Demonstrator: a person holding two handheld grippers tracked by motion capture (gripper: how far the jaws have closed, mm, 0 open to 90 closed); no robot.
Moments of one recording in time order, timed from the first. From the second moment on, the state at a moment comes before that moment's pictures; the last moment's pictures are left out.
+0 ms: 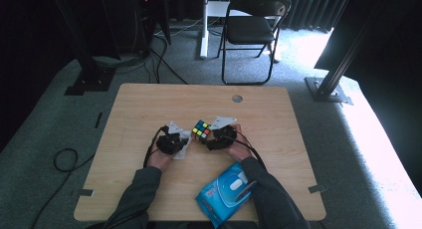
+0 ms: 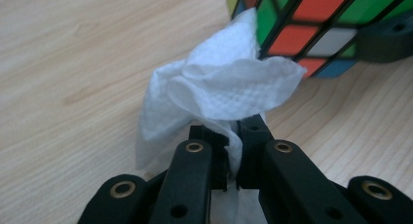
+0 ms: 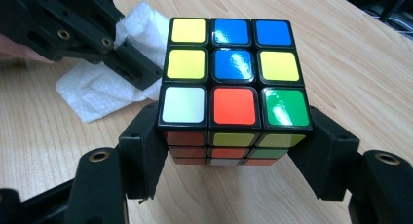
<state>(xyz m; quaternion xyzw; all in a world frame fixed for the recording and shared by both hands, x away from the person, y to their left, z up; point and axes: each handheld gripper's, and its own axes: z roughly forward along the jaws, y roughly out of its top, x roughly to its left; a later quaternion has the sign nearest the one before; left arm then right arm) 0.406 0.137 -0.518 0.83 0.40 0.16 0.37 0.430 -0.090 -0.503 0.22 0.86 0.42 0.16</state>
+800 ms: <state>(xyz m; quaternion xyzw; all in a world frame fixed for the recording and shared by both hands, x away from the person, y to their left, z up) 0.412 0.136 -0.481 0.81 0.38 0.18 0.41 0.428 -0.085 -0.505 0.20 0.88 0.41 0.15</state>
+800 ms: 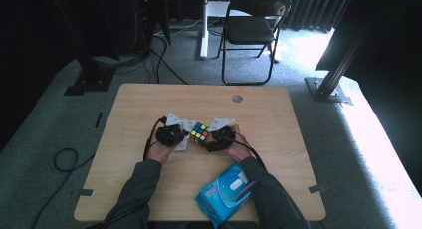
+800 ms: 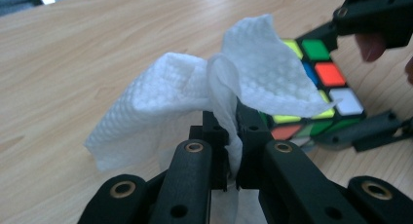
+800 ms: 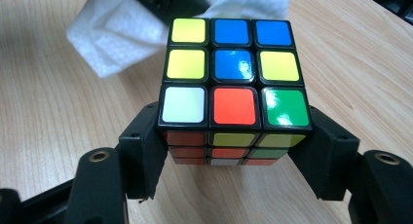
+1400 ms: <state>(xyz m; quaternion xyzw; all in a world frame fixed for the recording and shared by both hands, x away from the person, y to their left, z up) 0.417 0.136 -0.486 0.81 0.39 0.17 0.41 0.428 -0.086 -0.505 0.20 0.87 0.42 0.15</state>
